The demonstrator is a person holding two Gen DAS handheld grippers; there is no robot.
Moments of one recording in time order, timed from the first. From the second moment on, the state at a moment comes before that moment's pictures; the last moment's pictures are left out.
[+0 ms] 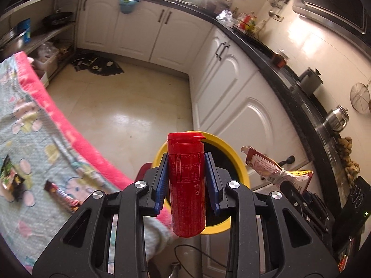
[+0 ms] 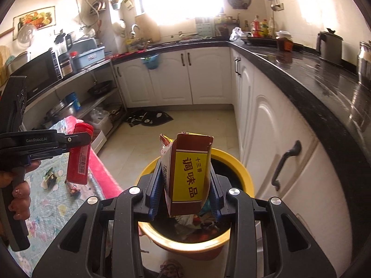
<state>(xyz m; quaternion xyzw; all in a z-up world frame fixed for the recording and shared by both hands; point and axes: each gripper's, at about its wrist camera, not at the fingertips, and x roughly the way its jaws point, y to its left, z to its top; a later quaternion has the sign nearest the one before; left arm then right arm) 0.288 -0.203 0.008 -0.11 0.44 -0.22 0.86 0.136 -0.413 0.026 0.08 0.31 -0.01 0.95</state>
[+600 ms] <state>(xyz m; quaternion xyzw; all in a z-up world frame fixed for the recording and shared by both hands) 0.282 -0.237 0.000 -0.08 0.43 -0.28 0.86 0.126 -0.418 0.014 0.09 0.32 -0.05 0.94</state>
